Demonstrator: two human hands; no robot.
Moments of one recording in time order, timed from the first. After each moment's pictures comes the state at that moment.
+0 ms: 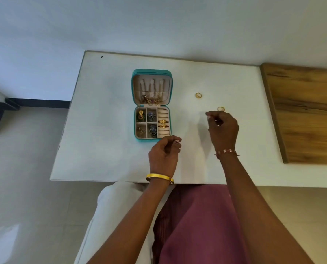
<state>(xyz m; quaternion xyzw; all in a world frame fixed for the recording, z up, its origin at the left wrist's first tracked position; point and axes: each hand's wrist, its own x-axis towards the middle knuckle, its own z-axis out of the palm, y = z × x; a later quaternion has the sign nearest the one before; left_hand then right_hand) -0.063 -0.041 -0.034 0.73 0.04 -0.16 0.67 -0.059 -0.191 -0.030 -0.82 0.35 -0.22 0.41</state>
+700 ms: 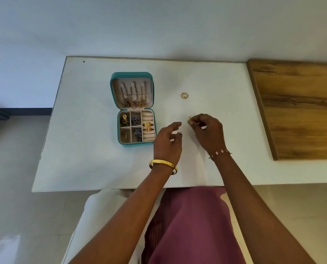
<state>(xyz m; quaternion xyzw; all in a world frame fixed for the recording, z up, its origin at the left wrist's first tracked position) -0.049 -0.091 -0.027 0.79 -0.05 -0.18 0.59 -0.067 -0.214 -0.040 -0.86 0.24 -0.14 0.42</state>
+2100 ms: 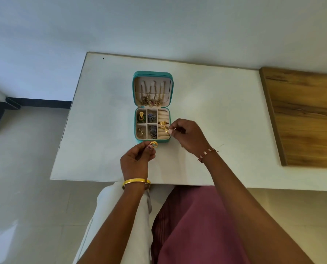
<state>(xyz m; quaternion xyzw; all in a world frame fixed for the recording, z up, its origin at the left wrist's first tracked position) -0.052 0.006 -0.038 0.67 0.17 -0.12 0.71 -0.039 -0.145 -0.021 -0.86 0.16 0.05 0.48</state>
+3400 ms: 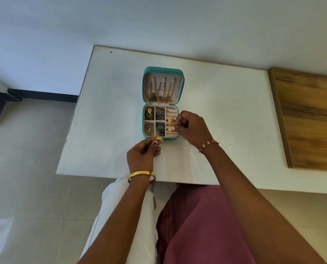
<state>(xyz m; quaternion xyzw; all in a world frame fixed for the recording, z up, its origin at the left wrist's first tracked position) -0.043 0.011 -0.051 0.67 0.19 -0.14 0.71 -0.022 -0.137 -0.018 -0.89 0.17 0.04 0.41</state>
